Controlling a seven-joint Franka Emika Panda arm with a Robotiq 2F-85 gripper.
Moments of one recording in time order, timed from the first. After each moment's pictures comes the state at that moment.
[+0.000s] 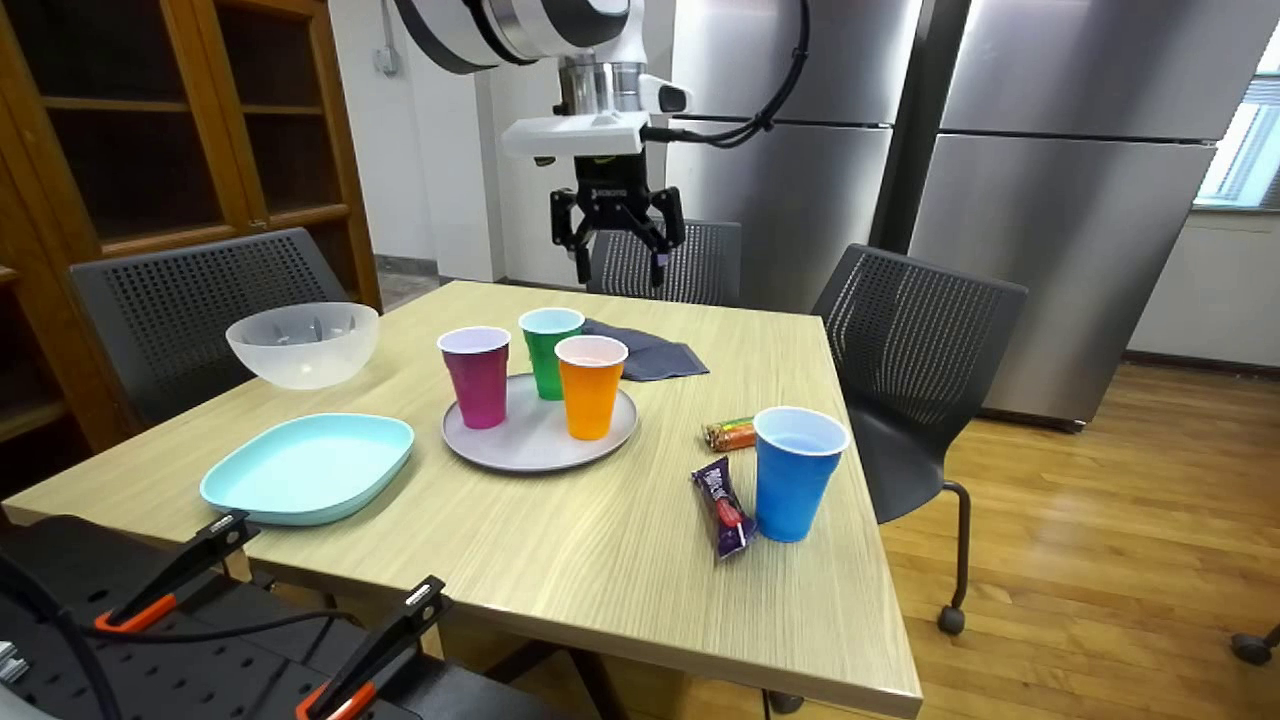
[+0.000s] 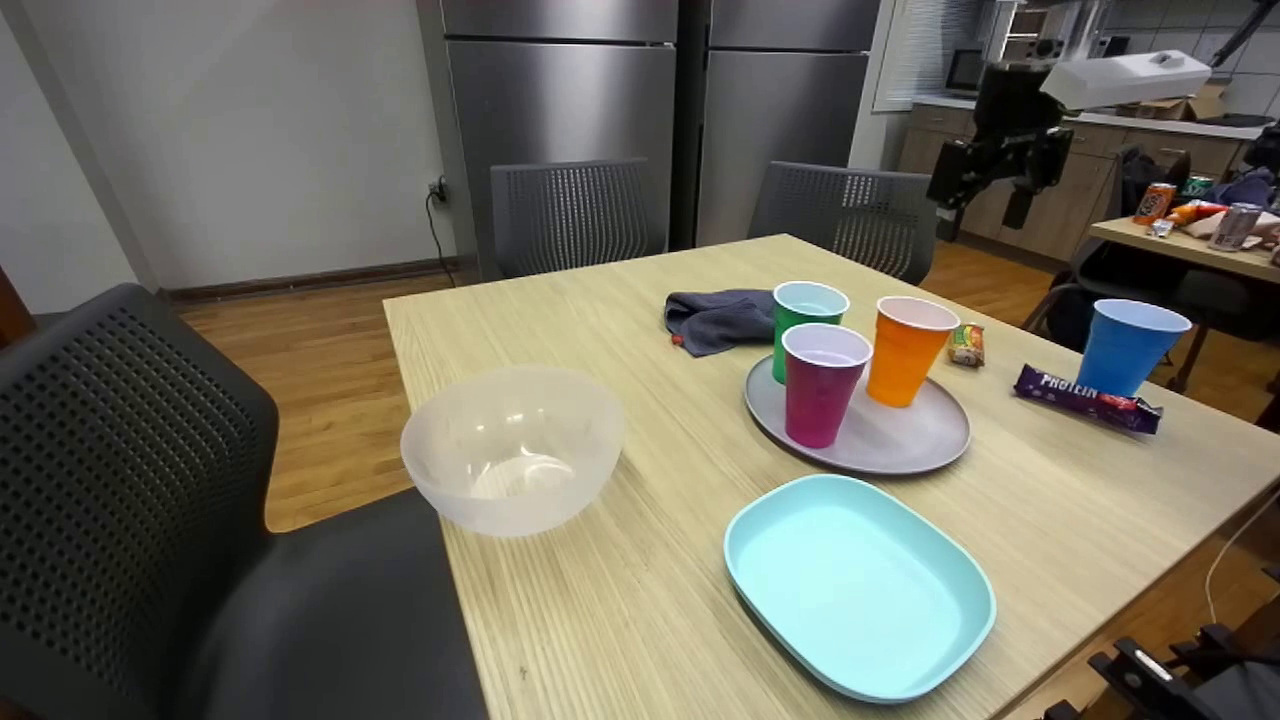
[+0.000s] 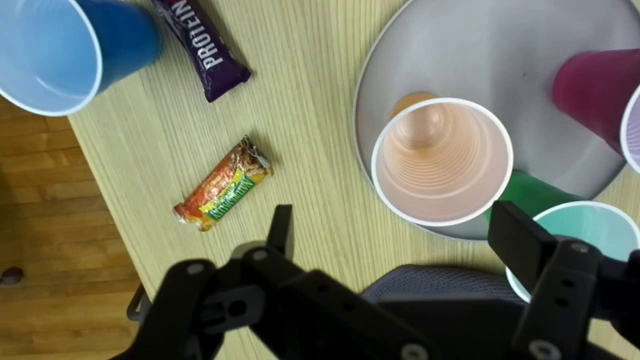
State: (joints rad) arm -0.10 0.19 -0.11 -2.20 -0.12 2.45 -0.13
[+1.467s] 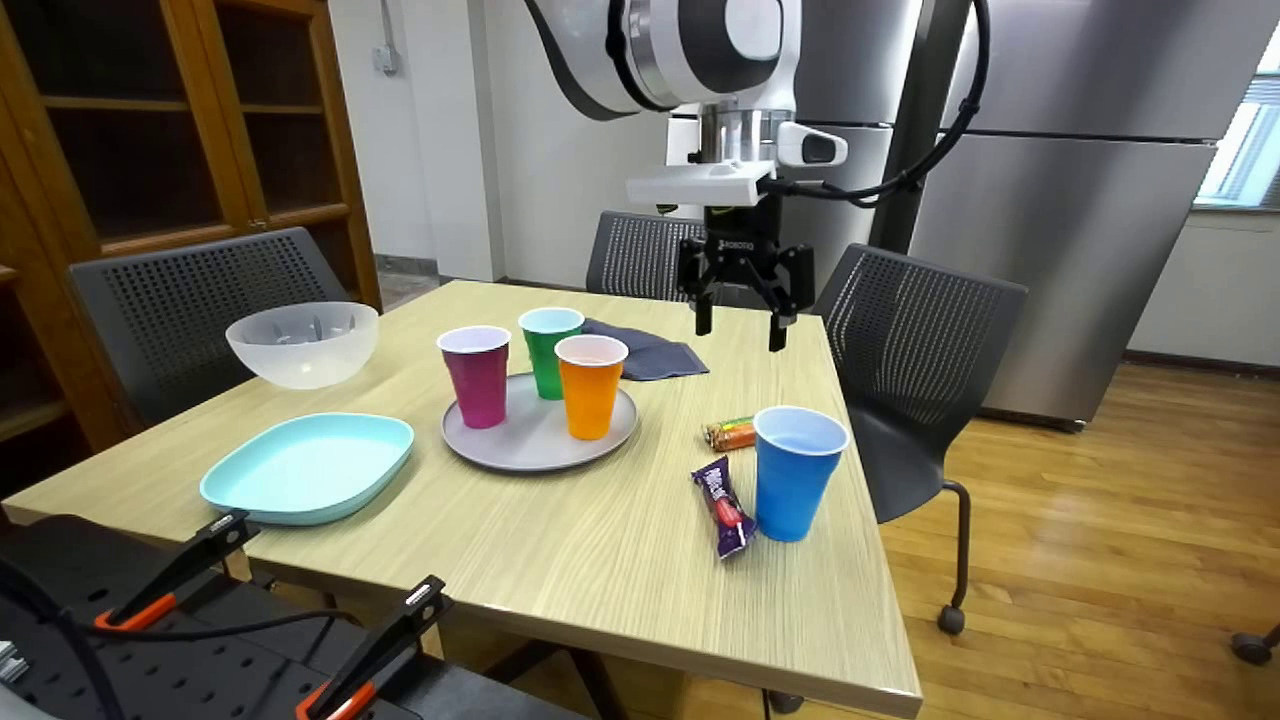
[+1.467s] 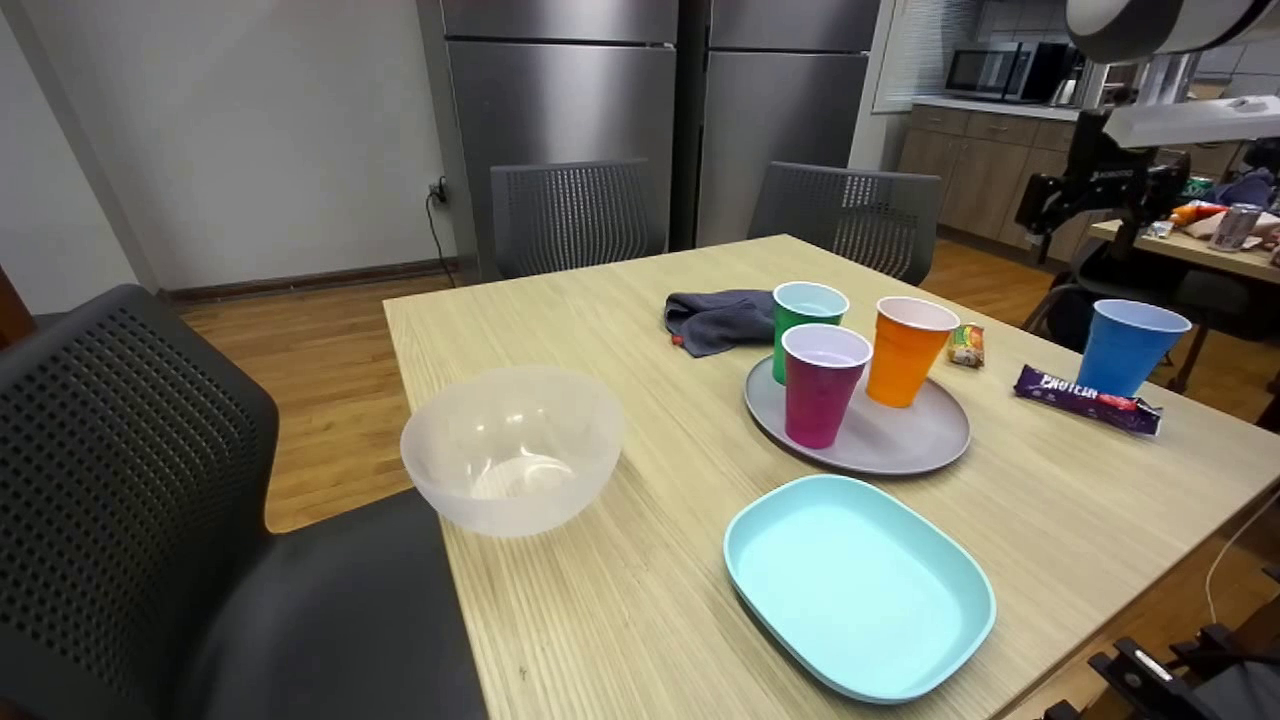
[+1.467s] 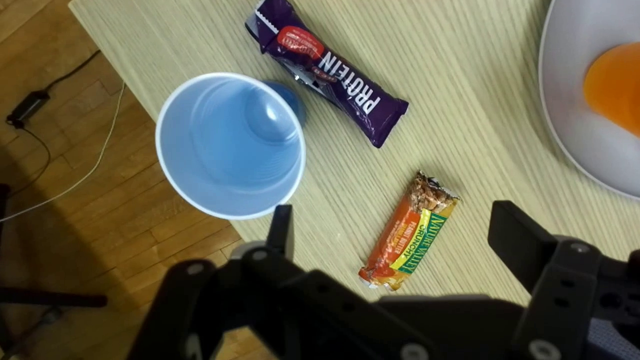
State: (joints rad) arm -0.22 0.36 -0.23 -2.05 -0.07 2.40 -0.02
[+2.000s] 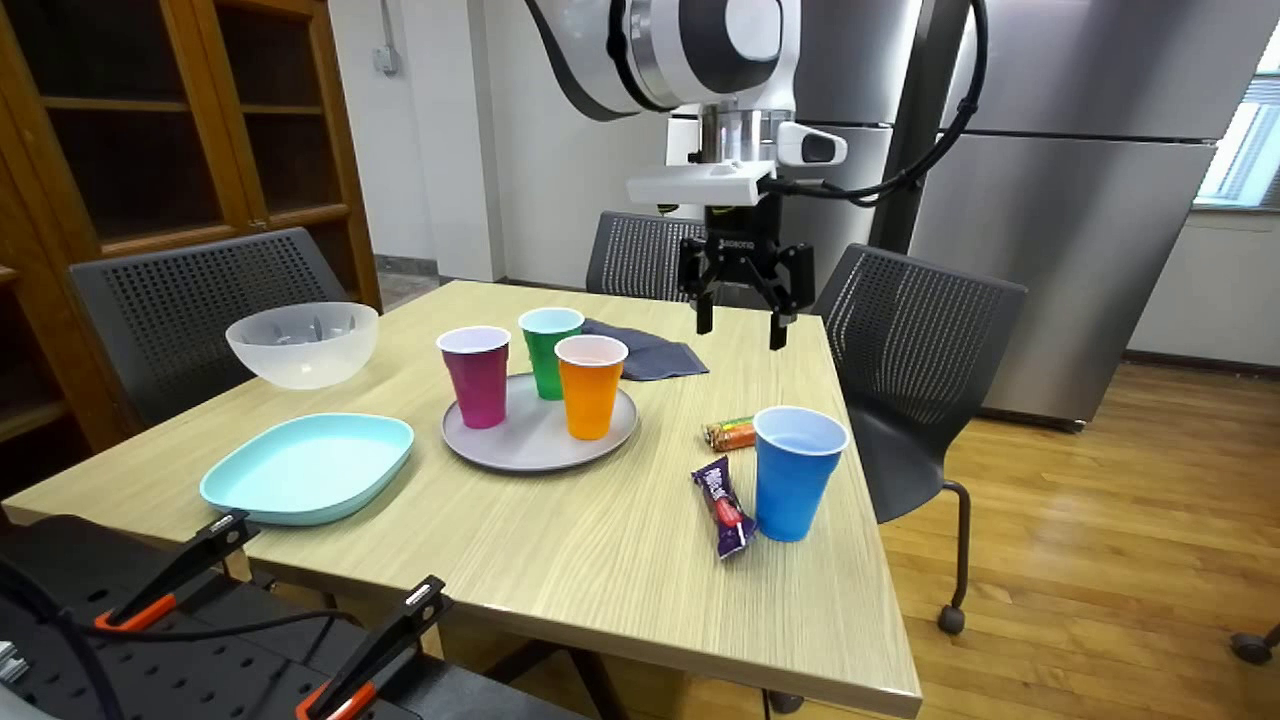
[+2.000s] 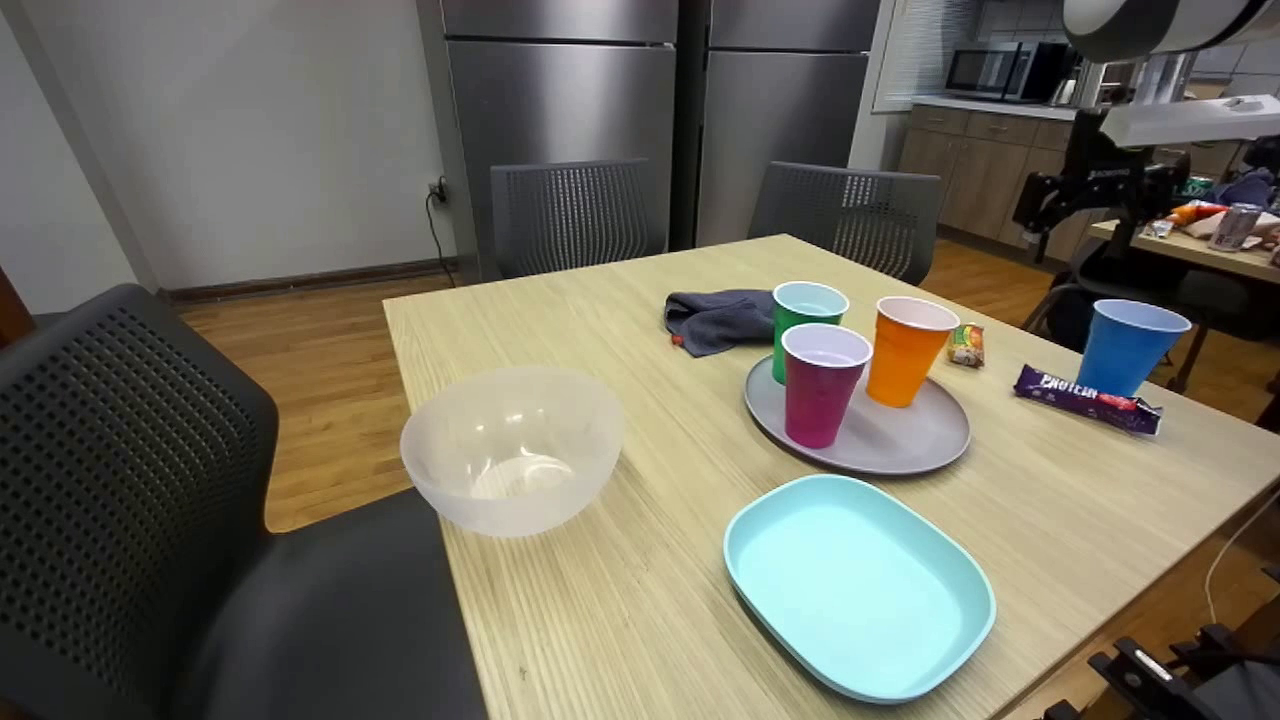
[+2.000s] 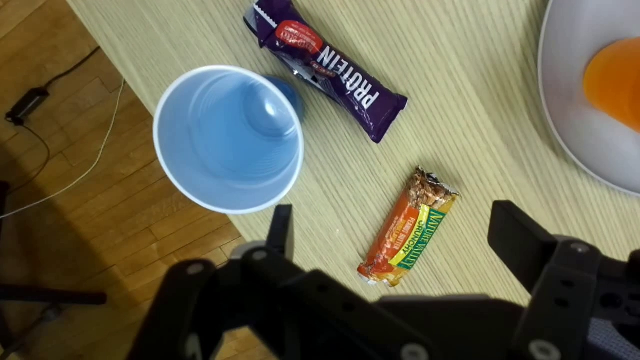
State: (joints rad) arm -0.22 0.36 -0.23 -2.04 -0.07 2.40 -0.02
